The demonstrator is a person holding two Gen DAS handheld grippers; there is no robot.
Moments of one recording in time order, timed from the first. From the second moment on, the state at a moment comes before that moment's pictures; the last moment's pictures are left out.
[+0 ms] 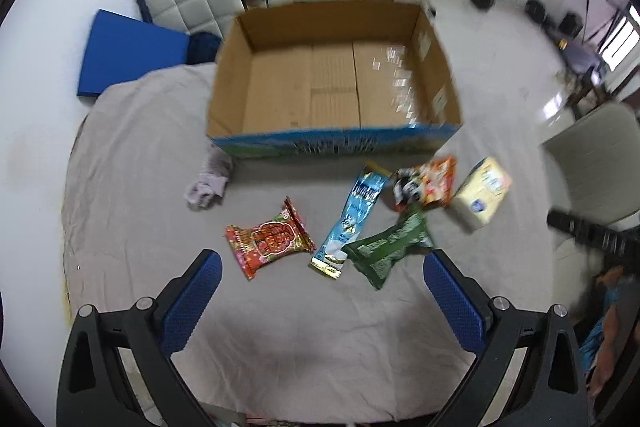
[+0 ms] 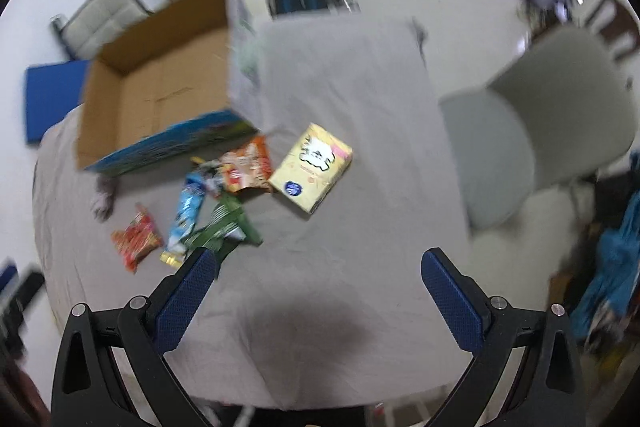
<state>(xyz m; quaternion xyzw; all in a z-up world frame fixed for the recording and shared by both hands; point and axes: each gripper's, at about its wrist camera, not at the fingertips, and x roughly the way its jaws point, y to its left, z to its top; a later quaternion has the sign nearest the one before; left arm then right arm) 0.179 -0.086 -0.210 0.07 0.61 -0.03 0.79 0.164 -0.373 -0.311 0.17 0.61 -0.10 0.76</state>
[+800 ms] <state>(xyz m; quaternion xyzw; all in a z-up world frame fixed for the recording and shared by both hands) 0.204 -0.147 -0.342 0.20 0.67 -0.04 0.72 0.227 -0.390 -0.514 0.19 0.73 -0.06 0.65</state>
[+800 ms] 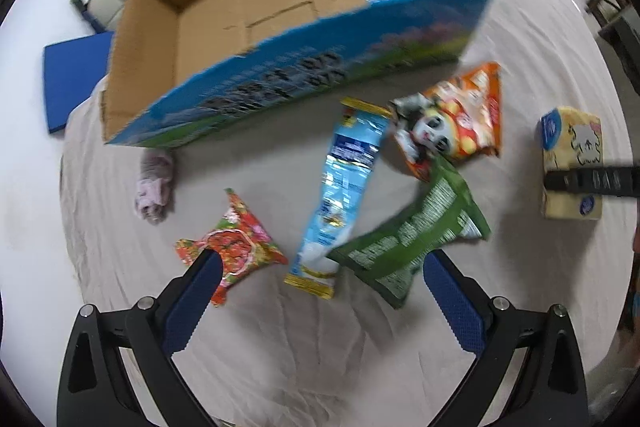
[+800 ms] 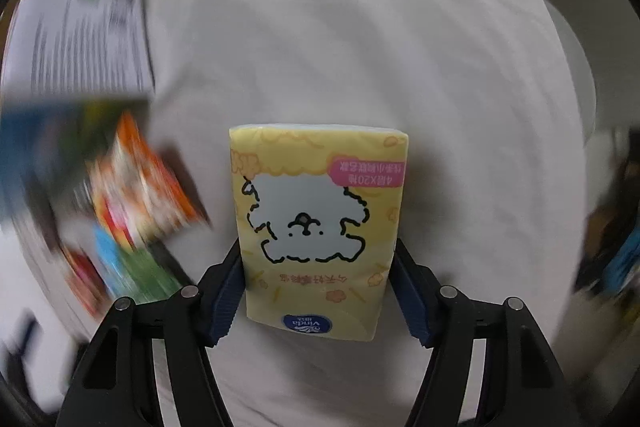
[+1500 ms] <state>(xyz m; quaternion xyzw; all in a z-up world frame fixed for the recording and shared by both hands) 0.206 -0.208 -0.433 0.26 0.73 -0.12 0.62 0.182 -0.403 -0.515 0.15 0.75 -0.05 0.64</state>
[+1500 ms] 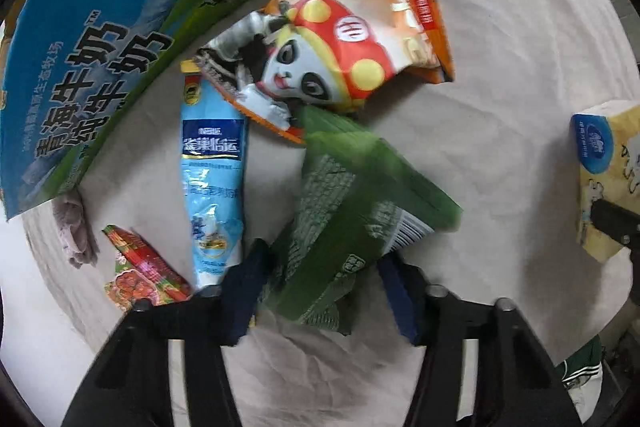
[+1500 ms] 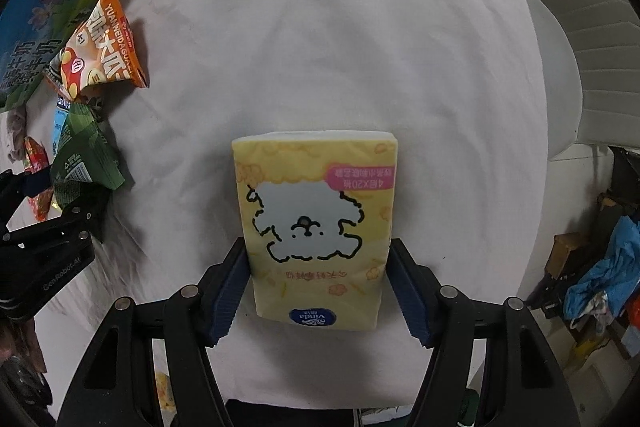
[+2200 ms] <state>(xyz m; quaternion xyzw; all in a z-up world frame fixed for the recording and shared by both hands) 0.152 -0.154 -0.351 0.12 0.68 -0.10 0.71 0.139 -0.369 -0.436 0.15 0.70 -0.01 0.70</state>
